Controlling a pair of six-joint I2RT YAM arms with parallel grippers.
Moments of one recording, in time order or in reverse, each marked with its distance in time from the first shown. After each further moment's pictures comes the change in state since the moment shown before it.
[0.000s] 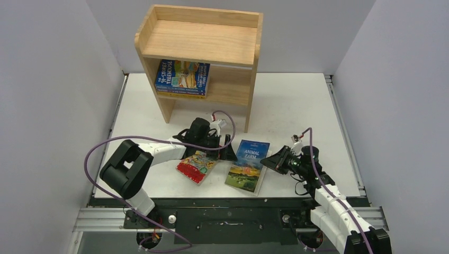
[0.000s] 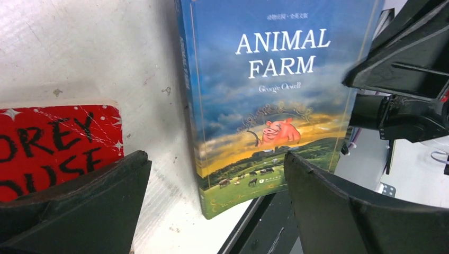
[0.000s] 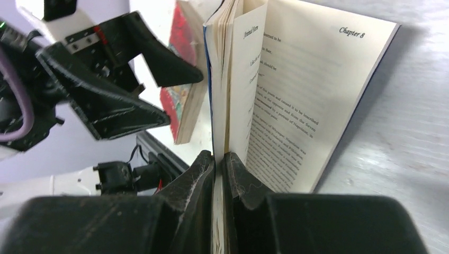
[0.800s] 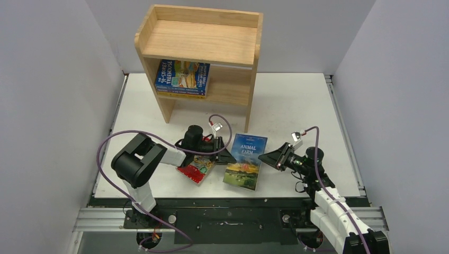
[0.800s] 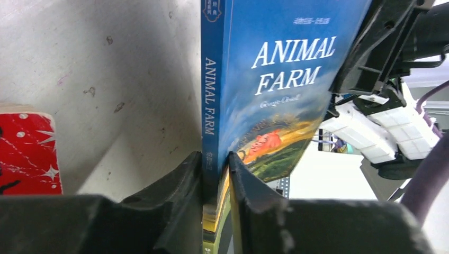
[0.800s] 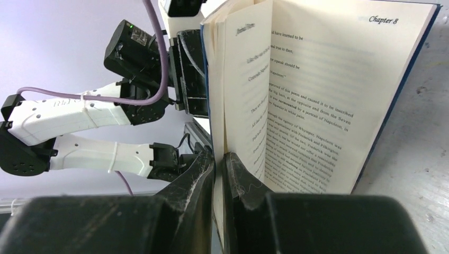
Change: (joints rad) left arm 0.041 0.144 -0.174 0.612 0.300 -0.408; right arm -0.013 -0.015 -0.027 0.277 -0.193 0.155
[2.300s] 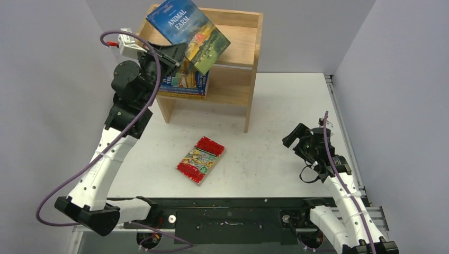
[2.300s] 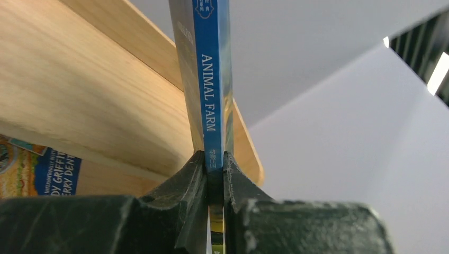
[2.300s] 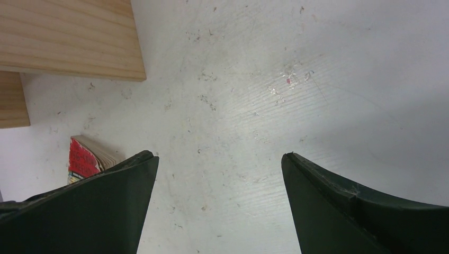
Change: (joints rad) left arm 0.170 -0.546 0.975 -0.817 -0.908 0.076; right arm -0.051 0.038 0.497 -0.897 0.803 -0.401
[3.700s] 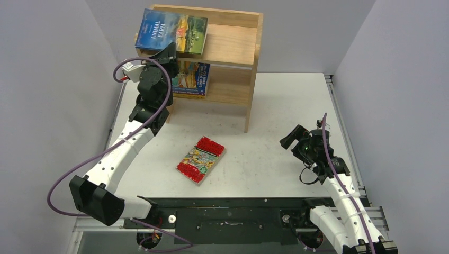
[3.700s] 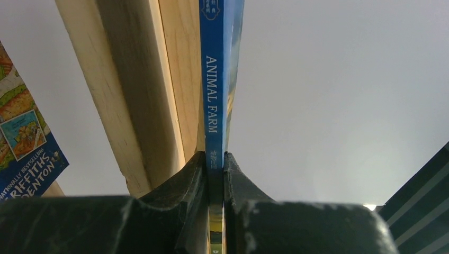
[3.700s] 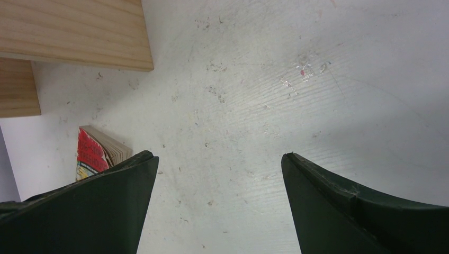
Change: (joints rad) left arm -0.002 0.103 -0.245 0.304 -0.542 -0.611; right arm 0.000 -0.008 -0.042 0.042 -0.056 0.023
